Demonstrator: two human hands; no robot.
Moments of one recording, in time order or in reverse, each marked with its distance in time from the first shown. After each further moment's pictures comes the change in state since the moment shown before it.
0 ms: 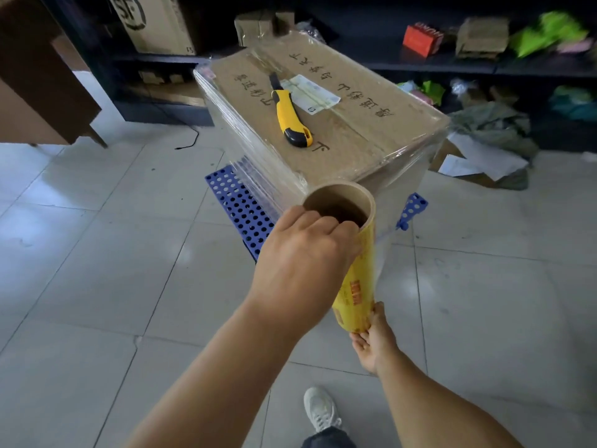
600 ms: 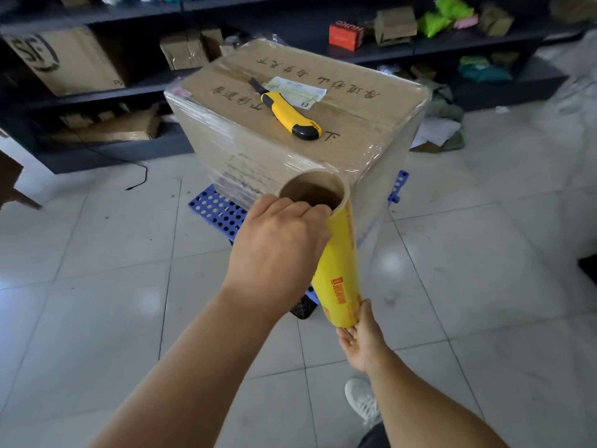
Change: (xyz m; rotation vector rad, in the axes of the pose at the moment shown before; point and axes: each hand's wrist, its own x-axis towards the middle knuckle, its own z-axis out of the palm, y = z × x) left_hand -0.026 -0.121 -0.019 -0.071 0.019 0.246; right_hand -0.008 0.100 0.095 0.259 -0.004 -0.056
